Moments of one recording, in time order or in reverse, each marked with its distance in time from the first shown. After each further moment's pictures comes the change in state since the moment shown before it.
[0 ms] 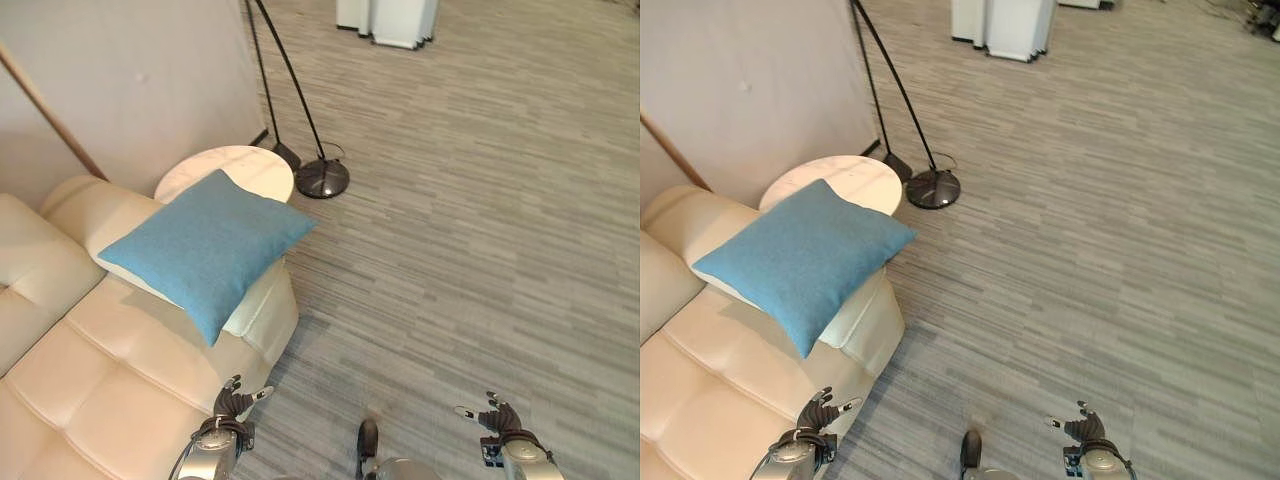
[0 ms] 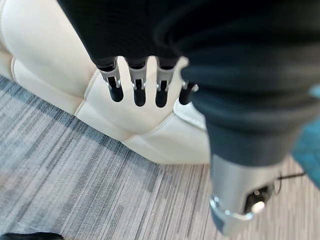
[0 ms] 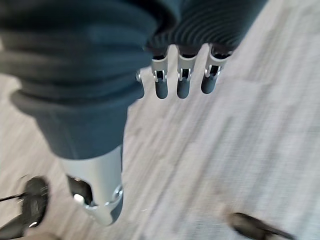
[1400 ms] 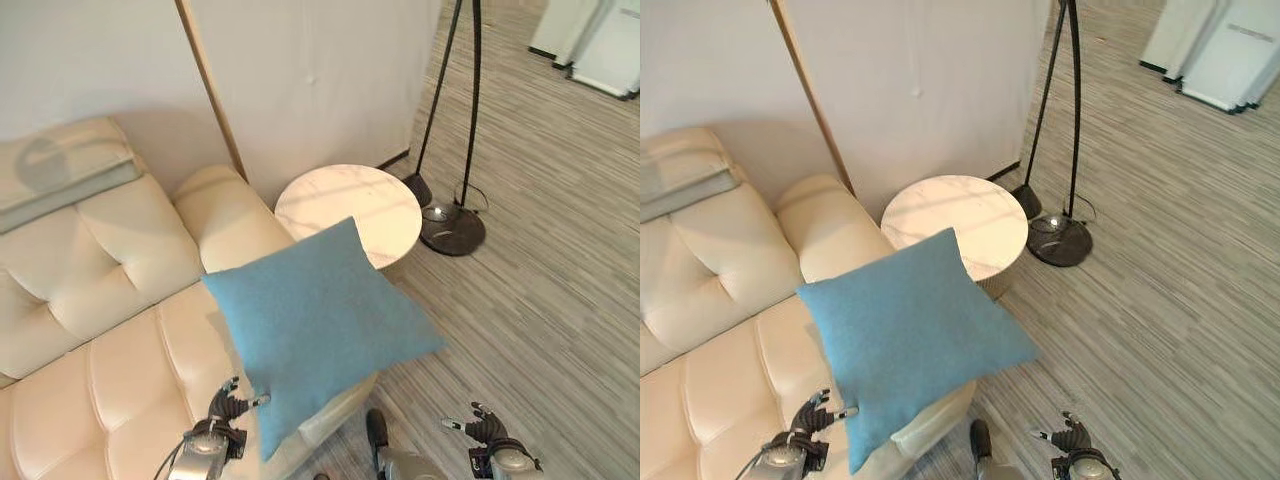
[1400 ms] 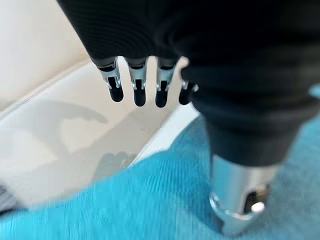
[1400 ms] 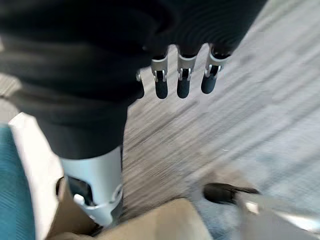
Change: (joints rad) left arm 0.054 0.045 -0.003 -0.022 0.023 0.009 -0.040; right arm -0.024 0.035 0.045 -0.002 -0.040 0.037 0.032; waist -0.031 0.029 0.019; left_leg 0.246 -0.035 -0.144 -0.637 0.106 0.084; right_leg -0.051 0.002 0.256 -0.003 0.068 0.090
